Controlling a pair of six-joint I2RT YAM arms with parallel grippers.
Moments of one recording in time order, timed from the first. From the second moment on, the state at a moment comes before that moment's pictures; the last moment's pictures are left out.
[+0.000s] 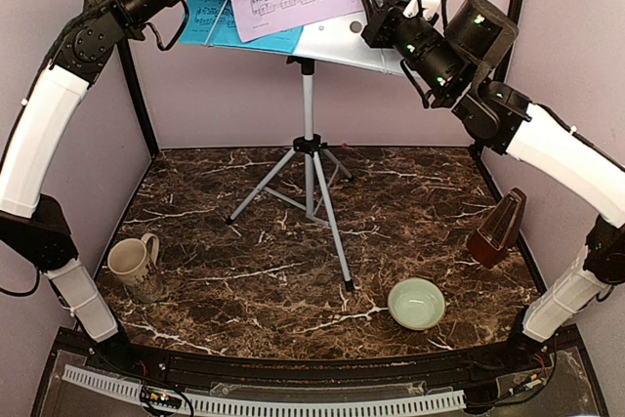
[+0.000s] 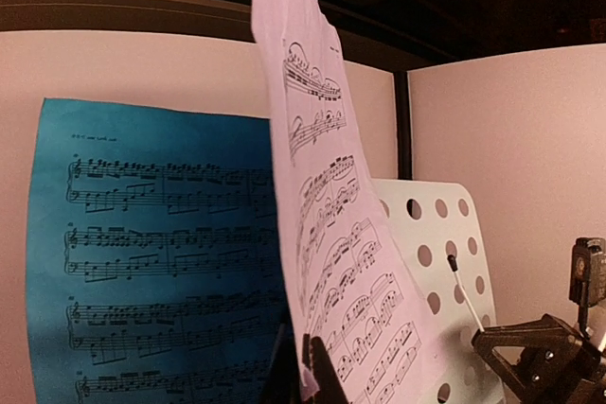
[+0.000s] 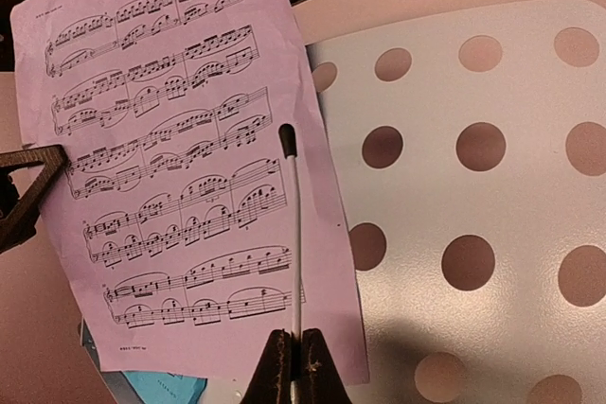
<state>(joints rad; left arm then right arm) -0.76 1.69 2.42 -0.36 -0.10 0.06 0.93 1.52 1.71 0.24 0.33 0.02</state>
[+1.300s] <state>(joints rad) -0.79 1.82 2.49 -0.36 0.16 0.16 0.93 1.51 1.68 0.28 0.22 -0.06</state>
